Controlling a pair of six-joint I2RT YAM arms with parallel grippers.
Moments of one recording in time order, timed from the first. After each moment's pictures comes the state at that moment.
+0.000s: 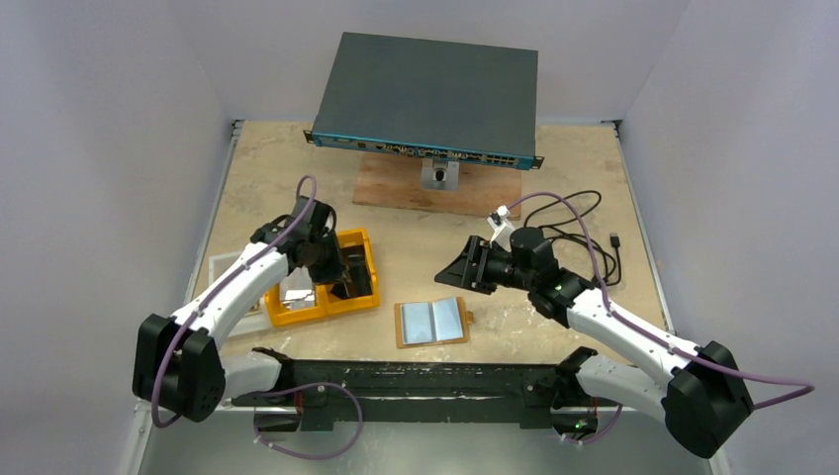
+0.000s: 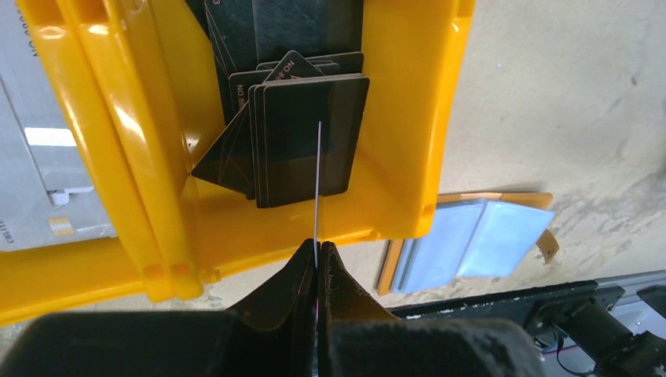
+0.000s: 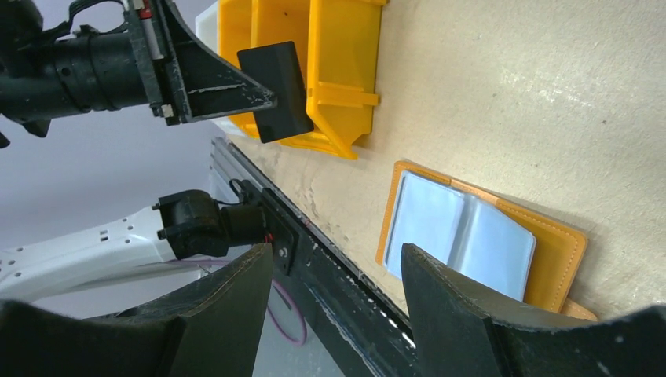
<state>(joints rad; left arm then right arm) -0.34 1.21 0.86 -0.77 0.13 -0.67 0.63 1.02 0.54 0.01 -0.40 0.93</state>
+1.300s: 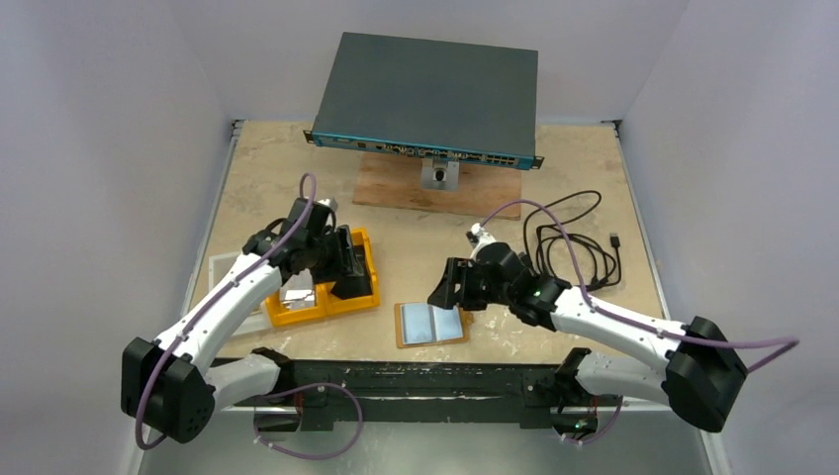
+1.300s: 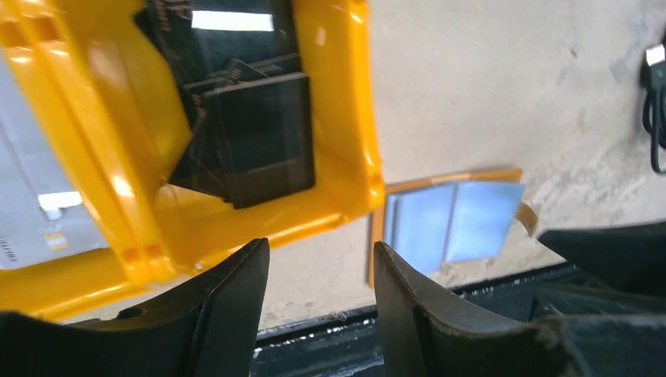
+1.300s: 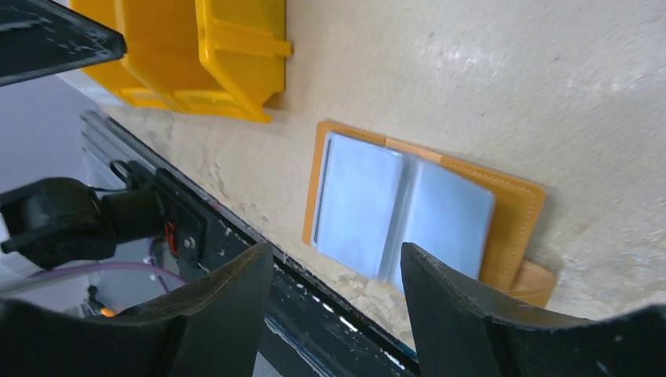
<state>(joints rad) -0.37 1.15 0.87 -0.75 0.12 -0.61 0.81 1.08 0.57 -0.14 -0.15 0.85</state>
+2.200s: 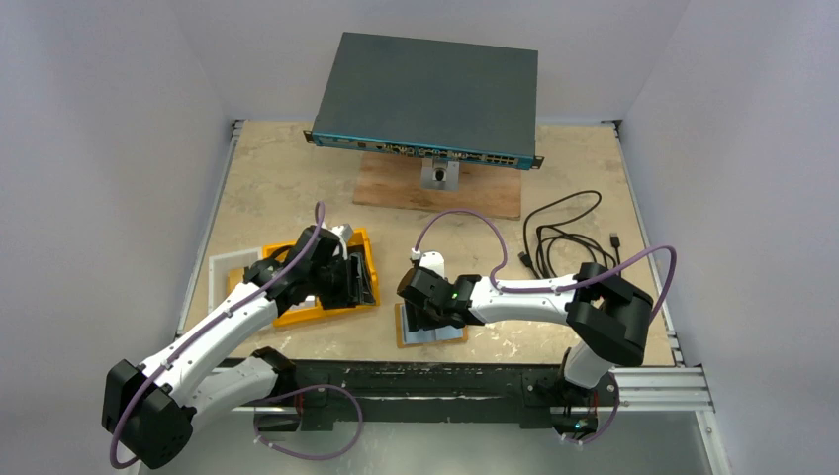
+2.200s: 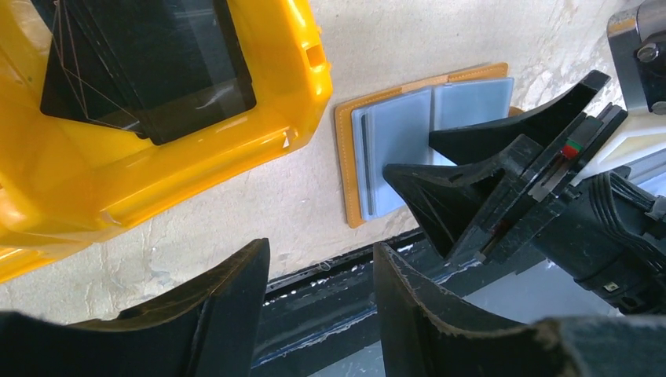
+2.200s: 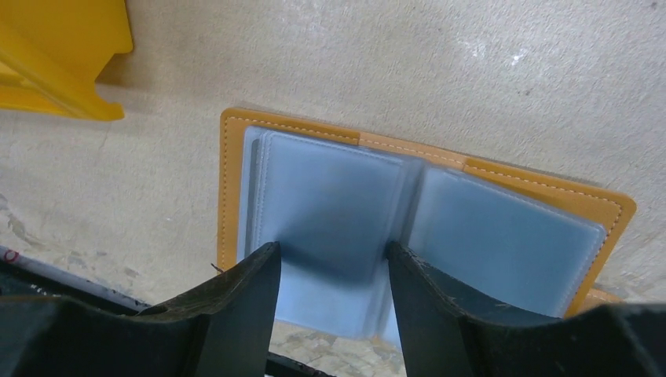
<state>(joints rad) -0.56 0.97 0.72 -0.72 0.20 -0.68 1.15 1.63 0.91 -0.37 0.26 0.89</state>
